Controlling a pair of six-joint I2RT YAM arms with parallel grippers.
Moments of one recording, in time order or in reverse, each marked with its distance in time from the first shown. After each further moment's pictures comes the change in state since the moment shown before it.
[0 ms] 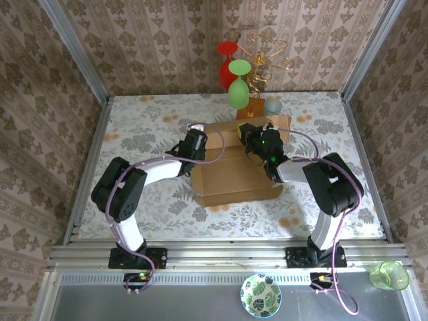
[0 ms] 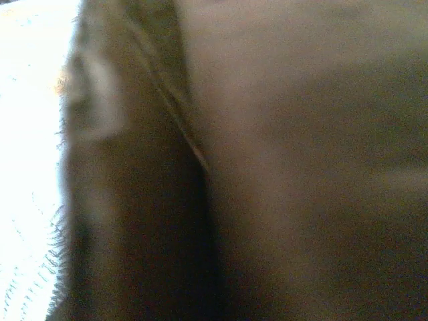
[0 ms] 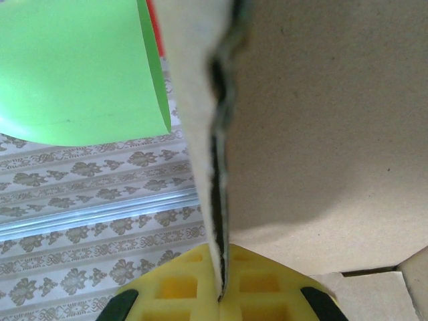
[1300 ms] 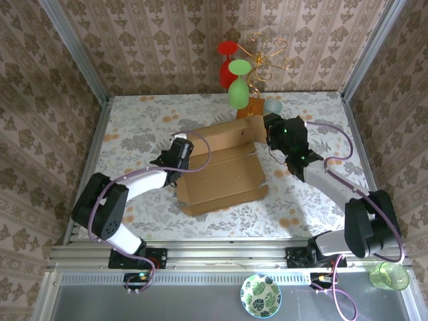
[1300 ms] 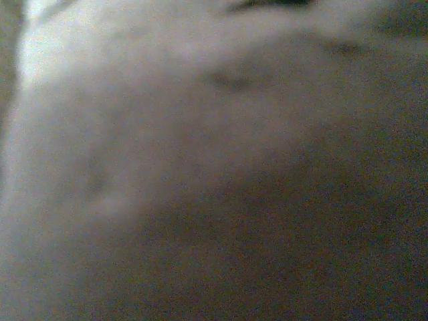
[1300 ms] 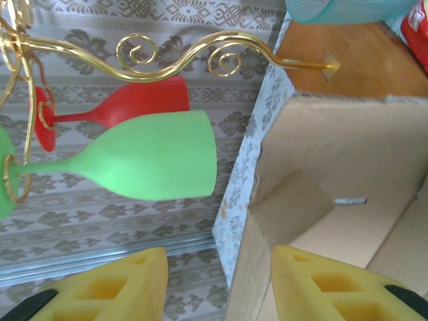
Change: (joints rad) left arm 0.053 -0.227 -0.207 -0.092 -0.107 0.027; right arm -0.120 -0.390 0.063 -0.645 0.092 -0.210
